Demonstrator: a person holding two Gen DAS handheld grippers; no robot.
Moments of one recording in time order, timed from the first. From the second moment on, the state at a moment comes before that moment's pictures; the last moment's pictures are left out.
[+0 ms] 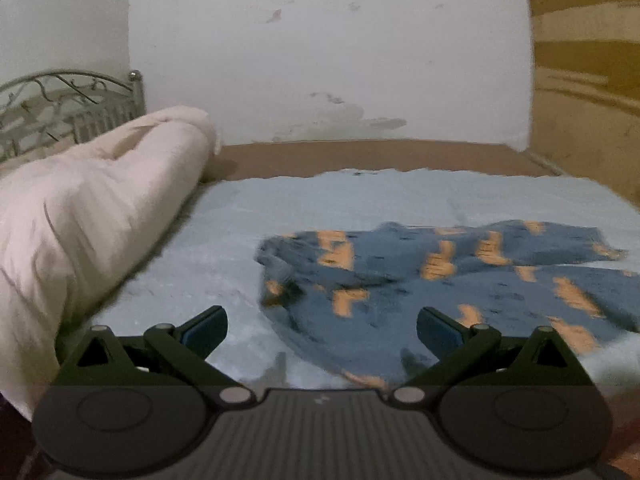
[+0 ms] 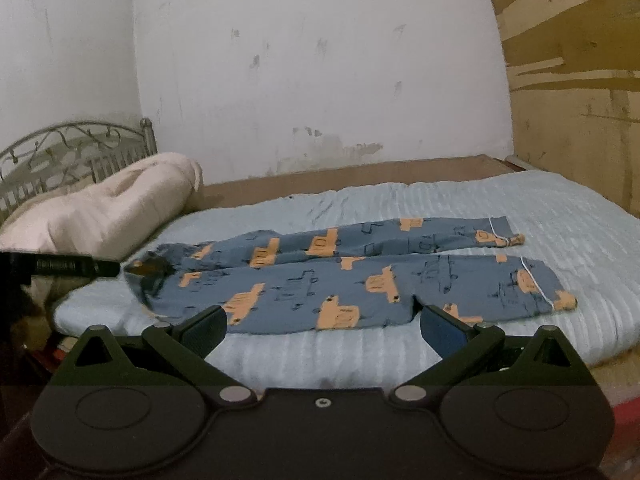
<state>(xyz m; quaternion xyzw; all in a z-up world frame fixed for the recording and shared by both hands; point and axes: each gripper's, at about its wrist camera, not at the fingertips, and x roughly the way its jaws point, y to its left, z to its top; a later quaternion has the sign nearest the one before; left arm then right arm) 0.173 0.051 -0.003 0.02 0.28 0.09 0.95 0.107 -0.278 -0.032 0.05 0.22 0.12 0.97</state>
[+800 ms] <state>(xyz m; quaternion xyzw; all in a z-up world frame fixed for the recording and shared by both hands) 0.248 0.142 -0.062 0.02 0.33 0.21 0.92 0.225 -0.278 -0.094 0.07 0.27 0.15 0.95</state>
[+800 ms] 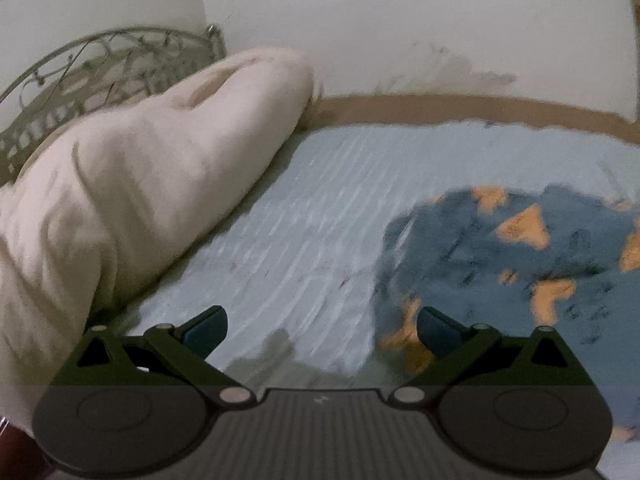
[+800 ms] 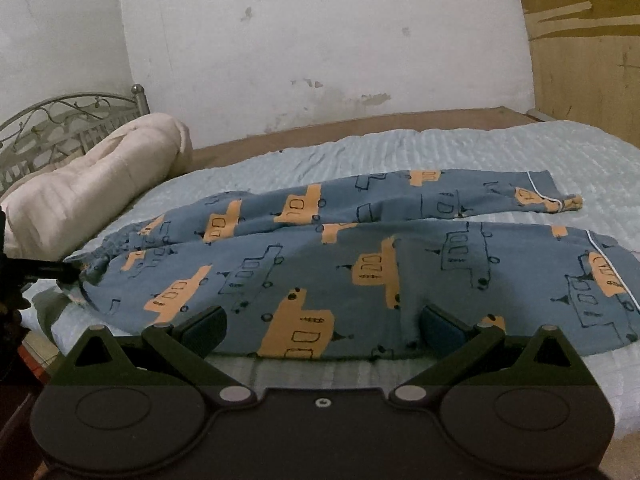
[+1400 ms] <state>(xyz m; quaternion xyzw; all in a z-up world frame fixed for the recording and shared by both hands) 0.442 0.110 -0.043 0.14 0.31 -0.07 0.94 0.448 -0.272 -0.036 -0.07 0.29 0.33 0.89</state>
